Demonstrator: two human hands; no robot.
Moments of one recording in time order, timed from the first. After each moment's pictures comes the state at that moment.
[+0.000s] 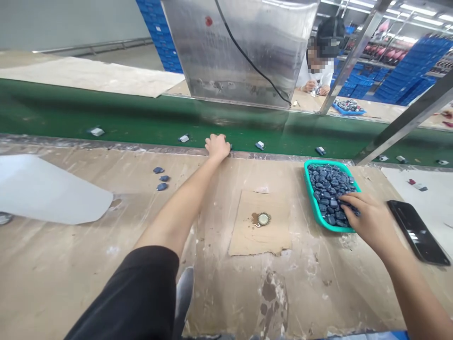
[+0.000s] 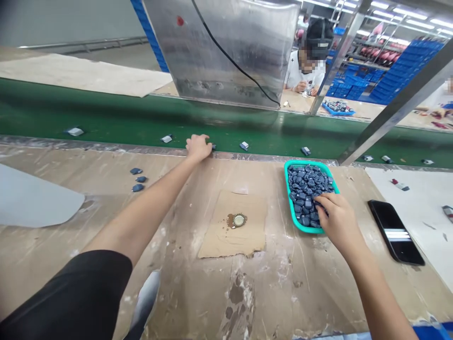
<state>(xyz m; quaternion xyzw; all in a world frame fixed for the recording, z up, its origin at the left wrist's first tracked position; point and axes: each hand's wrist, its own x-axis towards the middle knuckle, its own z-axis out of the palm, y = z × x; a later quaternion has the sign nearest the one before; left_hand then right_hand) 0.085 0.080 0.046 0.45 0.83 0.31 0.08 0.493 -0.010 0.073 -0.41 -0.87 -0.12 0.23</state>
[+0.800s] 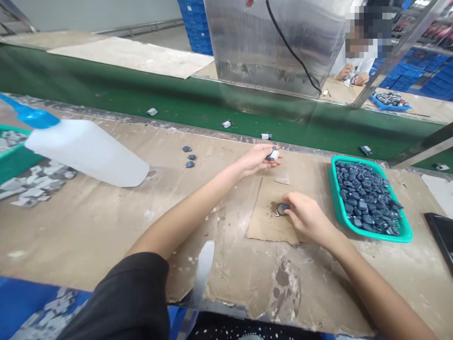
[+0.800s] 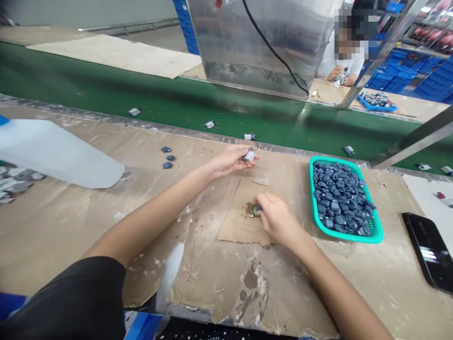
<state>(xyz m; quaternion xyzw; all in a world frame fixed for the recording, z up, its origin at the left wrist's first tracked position) 0.155 -0.005 0.065 0.32 0.52 0.51 0.60 0.352 -0.043 0.048 -0.24 -0.93 0.23 0.16</state>
